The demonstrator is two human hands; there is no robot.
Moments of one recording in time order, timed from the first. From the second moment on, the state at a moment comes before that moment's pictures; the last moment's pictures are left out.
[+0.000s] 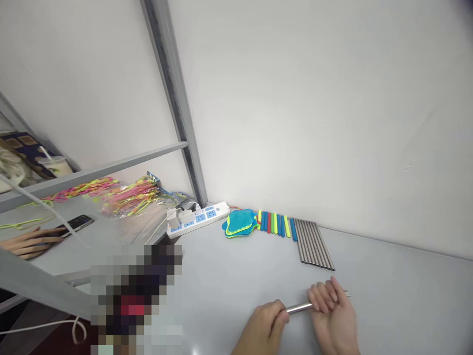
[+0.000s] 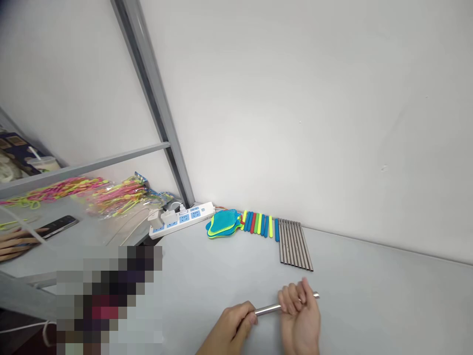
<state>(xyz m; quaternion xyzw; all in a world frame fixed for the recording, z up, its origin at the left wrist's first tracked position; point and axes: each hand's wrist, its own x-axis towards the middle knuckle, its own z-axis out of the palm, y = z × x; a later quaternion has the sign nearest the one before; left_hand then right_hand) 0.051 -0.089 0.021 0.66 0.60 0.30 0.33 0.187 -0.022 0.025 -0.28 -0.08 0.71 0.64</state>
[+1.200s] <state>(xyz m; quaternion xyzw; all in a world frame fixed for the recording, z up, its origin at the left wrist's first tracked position) -0.070 0.024 0.008 0.68 0.64 0.35 -0.07 0.175 0.002 0.020 -0.28 -0.27 0.83 0.39</state>
